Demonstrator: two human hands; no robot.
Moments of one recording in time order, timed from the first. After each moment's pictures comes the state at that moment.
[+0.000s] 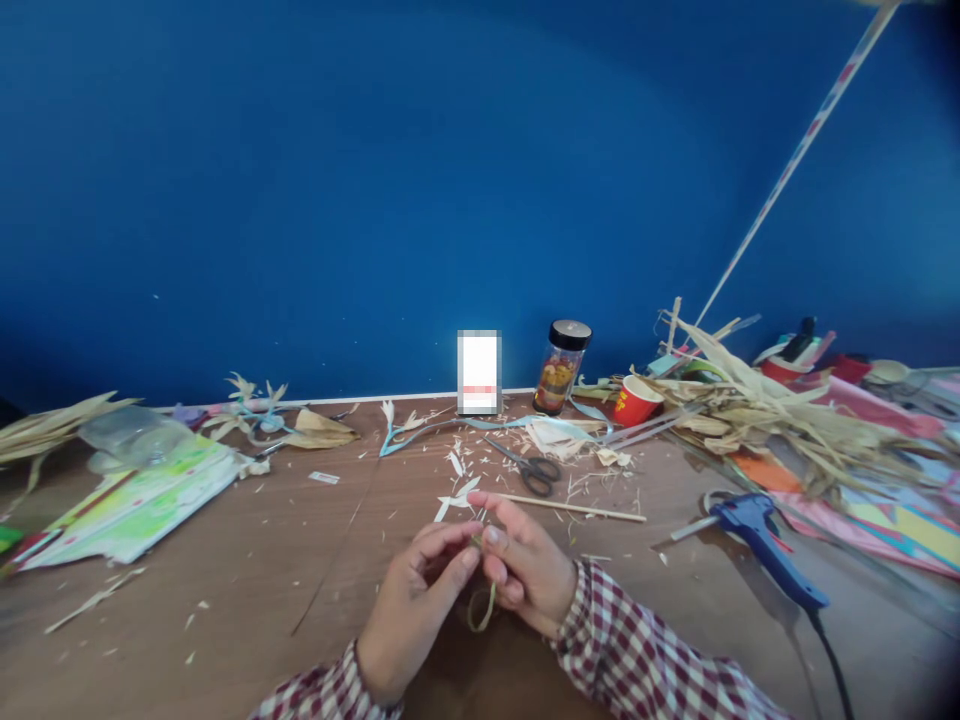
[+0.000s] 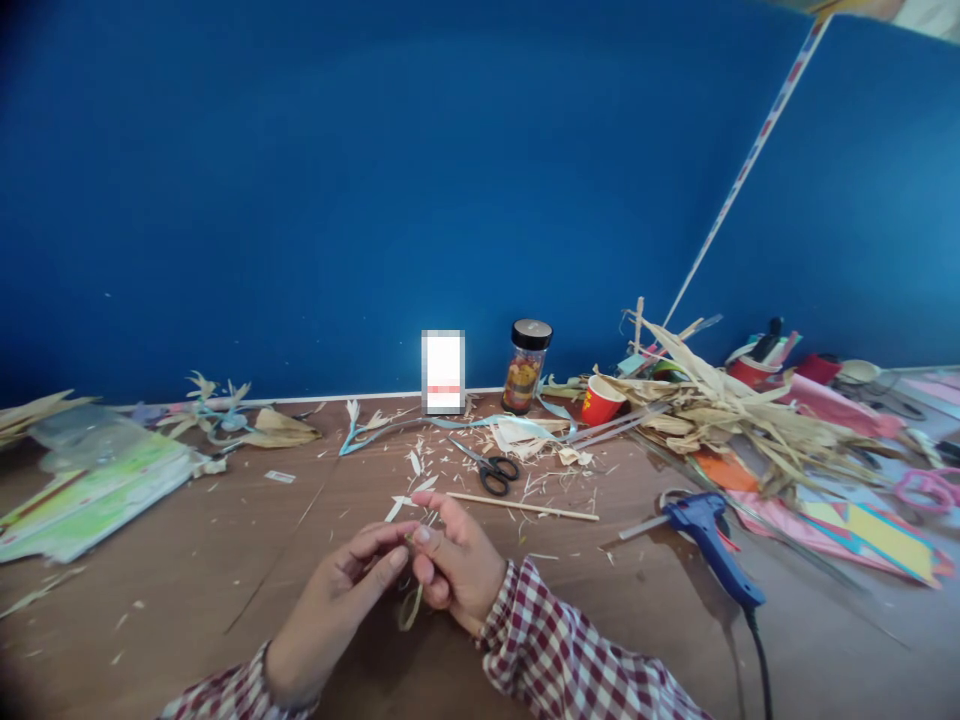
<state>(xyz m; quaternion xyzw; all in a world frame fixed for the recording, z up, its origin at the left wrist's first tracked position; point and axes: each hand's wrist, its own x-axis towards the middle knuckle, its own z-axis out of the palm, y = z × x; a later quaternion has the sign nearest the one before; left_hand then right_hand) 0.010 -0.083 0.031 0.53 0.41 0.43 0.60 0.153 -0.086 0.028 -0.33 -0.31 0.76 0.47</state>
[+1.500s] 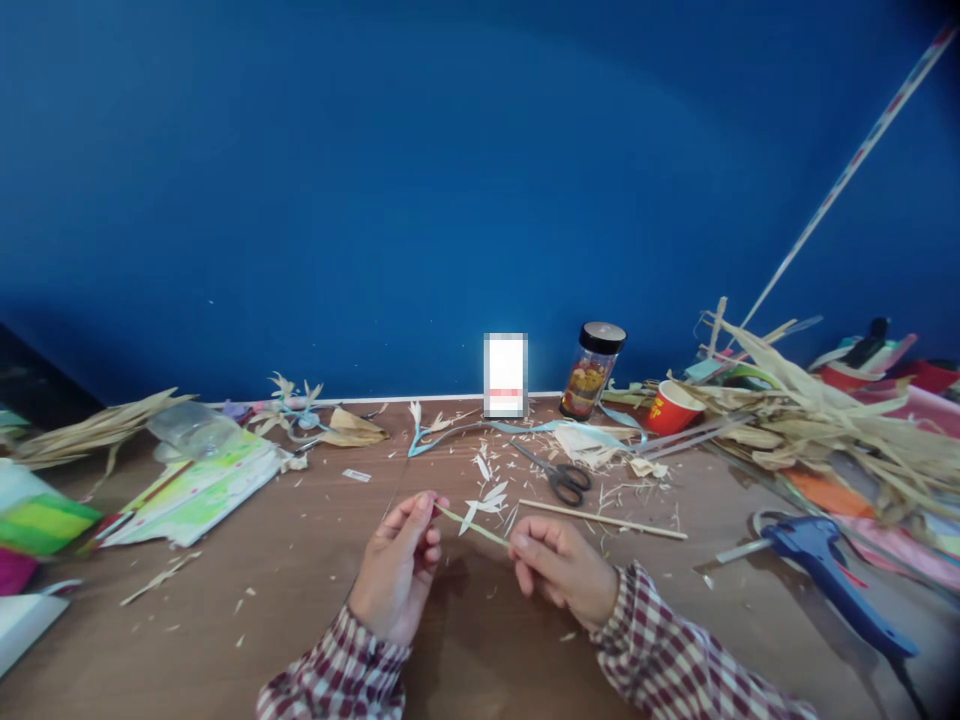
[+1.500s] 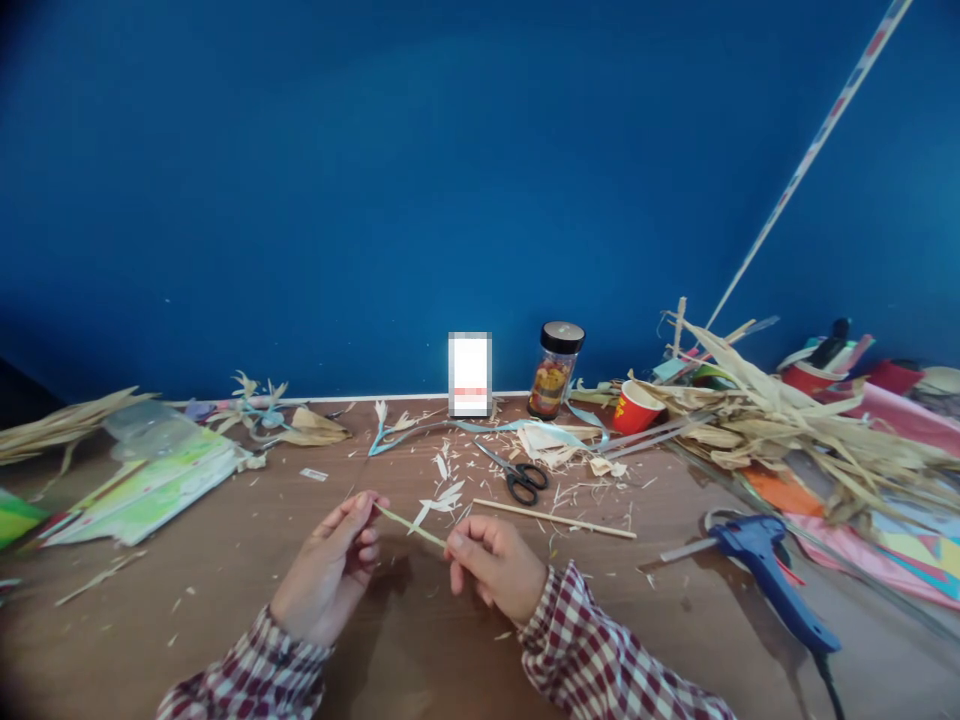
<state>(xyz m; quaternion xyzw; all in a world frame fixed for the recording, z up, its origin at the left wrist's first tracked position) -0.014 -0.057 0.034 0.21 0.42 0.58 0.66 0.168 -0.075 0.020 -0.44 -0.50 0.65 0.37</state>
